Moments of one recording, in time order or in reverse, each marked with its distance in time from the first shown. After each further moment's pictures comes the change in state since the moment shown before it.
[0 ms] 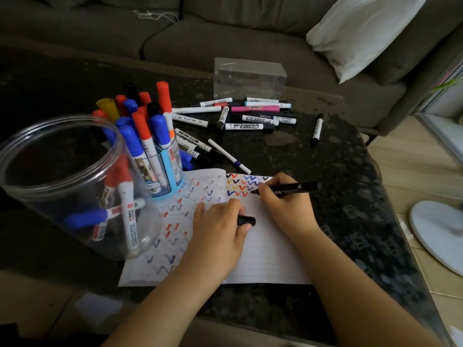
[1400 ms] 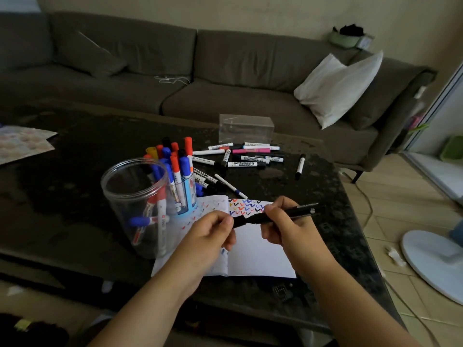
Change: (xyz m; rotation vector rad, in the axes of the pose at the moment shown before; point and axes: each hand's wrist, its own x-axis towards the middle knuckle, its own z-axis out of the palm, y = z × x) left_hand -0.063 0.034 -0.075 -0.872 0.002 -0.243; right_hand -0.093 -0.092 -0.058 0.517 -0.245 0.008
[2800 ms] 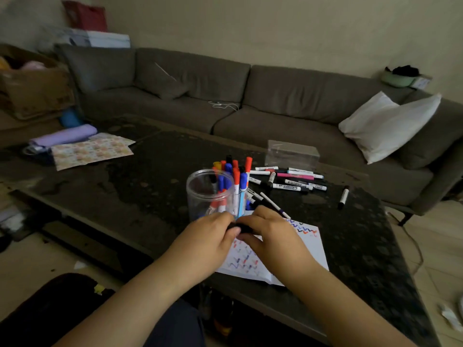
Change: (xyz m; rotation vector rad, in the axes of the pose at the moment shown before) left_hand -0.061 0.026 -0.088 0.897 0.204 0.459; right_hand -0.018 -0.023 0.092 -1.036 -0.323 -0.637
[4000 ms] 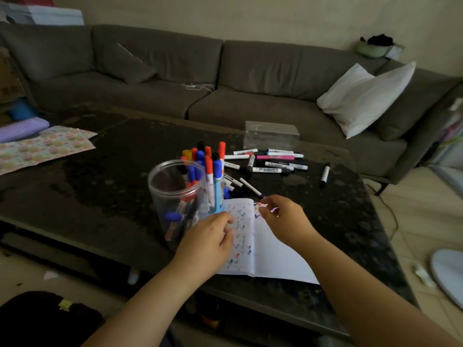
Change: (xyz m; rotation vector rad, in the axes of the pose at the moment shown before) left_hand 0.031 -0.008 0.069 -0.042 -0.038 -0.080; right_hand 0.014 0.097 0.013 0.187 -0.028 0.685
